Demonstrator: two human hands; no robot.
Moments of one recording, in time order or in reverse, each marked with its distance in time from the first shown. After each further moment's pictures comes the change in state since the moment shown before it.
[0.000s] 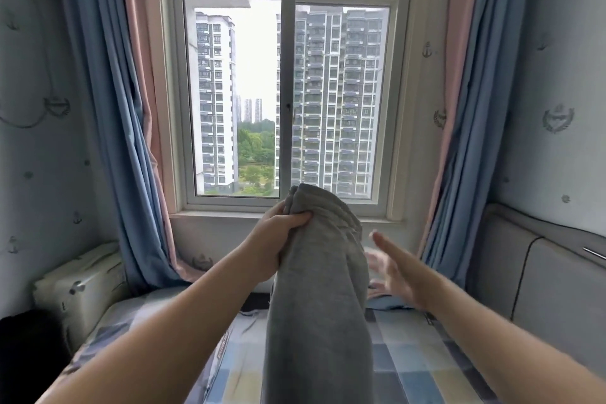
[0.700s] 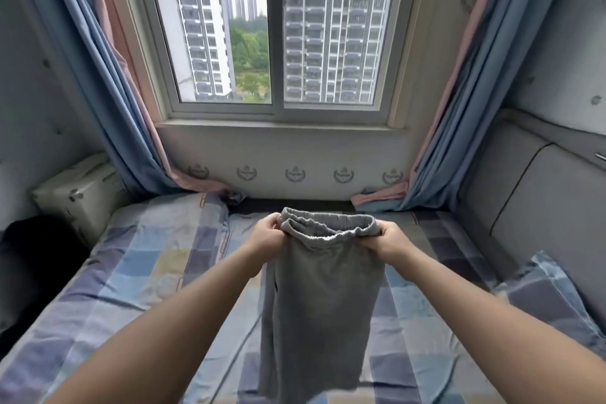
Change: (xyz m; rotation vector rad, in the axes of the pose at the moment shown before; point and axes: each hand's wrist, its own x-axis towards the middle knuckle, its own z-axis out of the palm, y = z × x) left_hand 0.004 -0.198 -0.041 0.508 0.219 -0.267; right_hand 0.021 0.150 -0.018 -0.104 0.308 0.053
